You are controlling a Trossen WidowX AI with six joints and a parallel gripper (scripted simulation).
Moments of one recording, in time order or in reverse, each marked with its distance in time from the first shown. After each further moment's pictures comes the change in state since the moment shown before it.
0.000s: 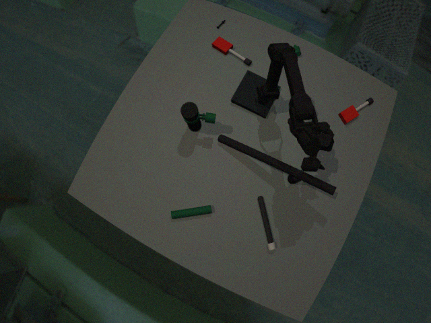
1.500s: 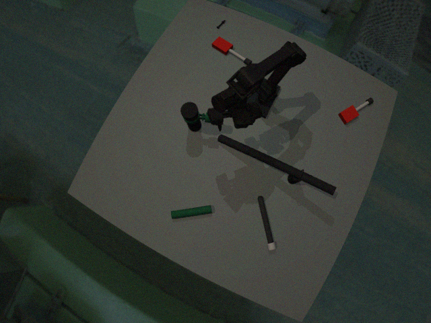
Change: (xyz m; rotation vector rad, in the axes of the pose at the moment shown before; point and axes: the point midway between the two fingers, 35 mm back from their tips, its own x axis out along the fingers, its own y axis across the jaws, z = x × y) arm -0.255 -0.014 -0.228 0.654 0.725 -0.654
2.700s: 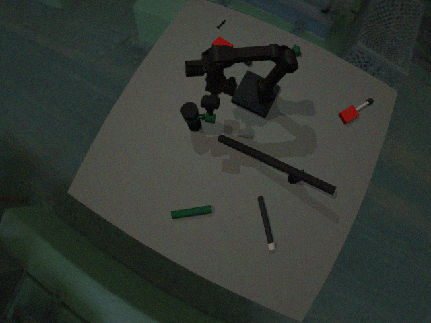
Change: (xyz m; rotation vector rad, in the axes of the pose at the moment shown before) arm -0.015 -0.042 -0.107 -1.086 -0.101 -0.020
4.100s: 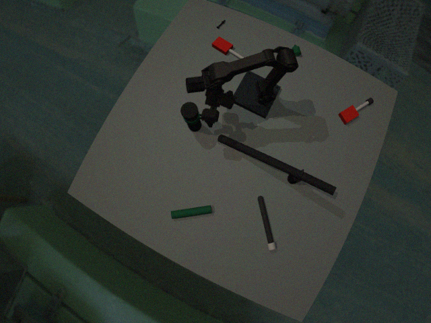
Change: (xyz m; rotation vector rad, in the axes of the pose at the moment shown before) arm 0.081 0.022 -0.004 -0.023 0.000 -0.010
